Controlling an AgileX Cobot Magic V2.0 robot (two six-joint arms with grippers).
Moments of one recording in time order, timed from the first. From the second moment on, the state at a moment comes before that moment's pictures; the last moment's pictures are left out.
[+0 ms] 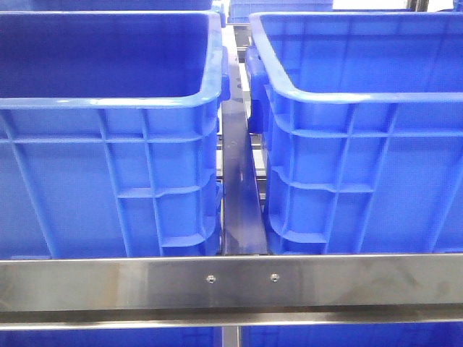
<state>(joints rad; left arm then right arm) 0.04 0.87 -0.81 0.00 0.63 -0.03 0.09 -0.01 0.03 0.00 -0.05 0.07</state>
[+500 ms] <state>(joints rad) 0.03 0.88 -0.82 -0.02 0.60 -0.03 0.09 -0.01 0.03 0.00 -0.05 0.07</state>
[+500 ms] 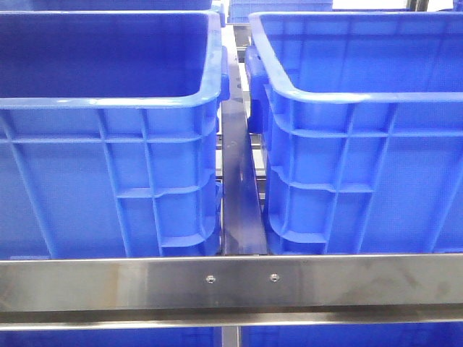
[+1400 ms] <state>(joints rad) -0.37 1.70 -1.47 0.12 0.69 -0.26 0.09 -0.01 0.03 0.00 -0.05 0.07</state>
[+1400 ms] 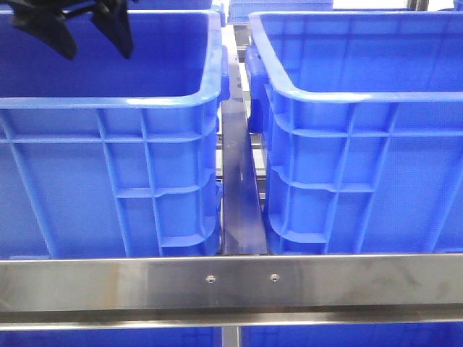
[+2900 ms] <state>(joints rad) -0.38 1.87 -1.51 0.15 0.66 -0.30 0.09 -0.01 0.03 0.00 -0.05 0.07</state>
